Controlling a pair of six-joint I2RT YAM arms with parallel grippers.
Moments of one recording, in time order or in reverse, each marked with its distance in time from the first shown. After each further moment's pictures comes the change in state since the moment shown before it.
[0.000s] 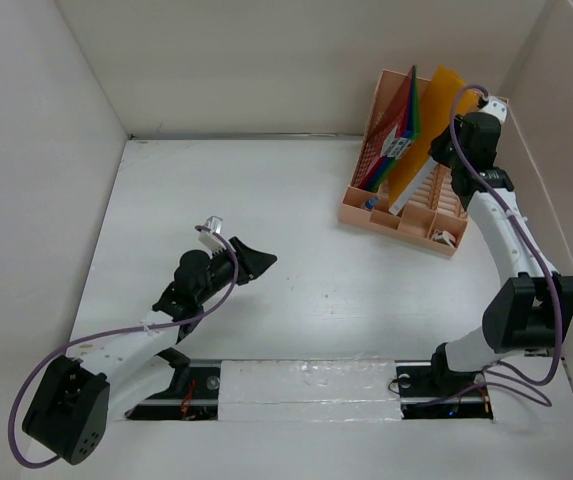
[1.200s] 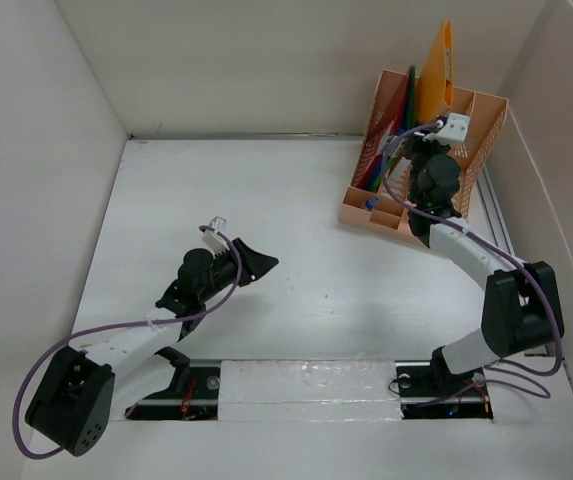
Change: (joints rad) left arm 0.000 0.051 0.003 0.006 0.021 0.003; right arm 0.244 -0.003 -0.369 1.001 0.263 -0.437
